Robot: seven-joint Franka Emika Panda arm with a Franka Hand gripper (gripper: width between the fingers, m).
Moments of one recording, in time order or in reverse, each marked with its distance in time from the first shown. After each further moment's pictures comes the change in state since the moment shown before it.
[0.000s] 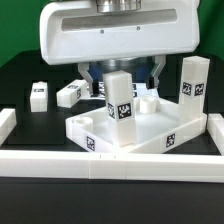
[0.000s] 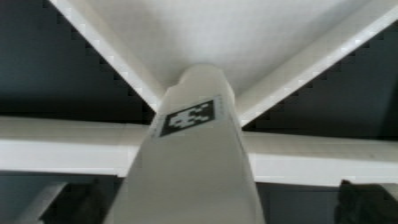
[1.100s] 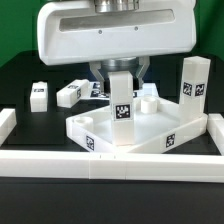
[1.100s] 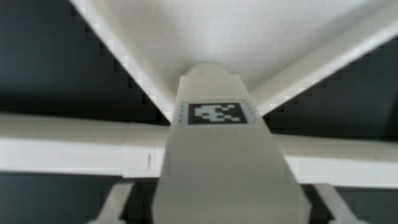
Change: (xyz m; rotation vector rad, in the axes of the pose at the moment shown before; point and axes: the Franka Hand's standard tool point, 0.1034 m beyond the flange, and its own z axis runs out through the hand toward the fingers) arm 0.001 -0.003 0.000 0.004 0.001 0.264
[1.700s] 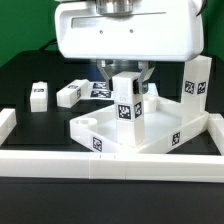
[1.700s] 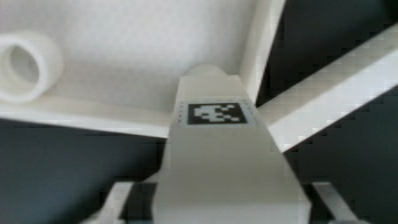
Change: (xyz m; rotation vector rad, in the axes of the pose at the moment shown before) arm -0.001 -0.007 0.002 0.003 0.001 0.621
